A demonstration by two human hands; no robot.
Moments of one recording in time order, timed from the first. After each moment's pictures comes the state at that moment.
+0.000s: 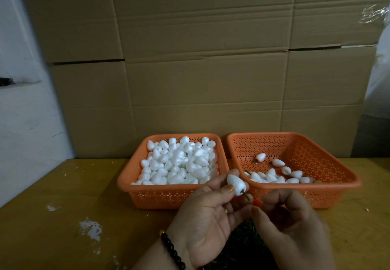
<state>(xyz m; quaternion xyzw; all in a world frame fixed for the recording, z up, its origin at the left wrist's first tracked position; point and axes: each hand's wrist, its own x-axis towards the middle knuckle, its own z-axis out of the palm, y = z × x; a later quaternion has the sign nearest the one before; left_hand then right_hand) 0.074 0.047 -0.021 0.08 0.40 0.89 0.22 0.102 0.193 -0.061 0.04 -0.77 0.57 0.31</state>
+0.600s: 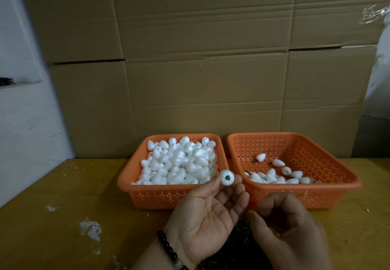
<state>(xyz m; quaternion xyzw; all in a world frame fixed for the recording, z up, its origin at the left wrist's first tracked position) 0.066 0.046 -0.021 -0.02 0.27 0.93 0.26 0.104 0.191 -0.062 0.08 -0.80 0.49 0.34</state>
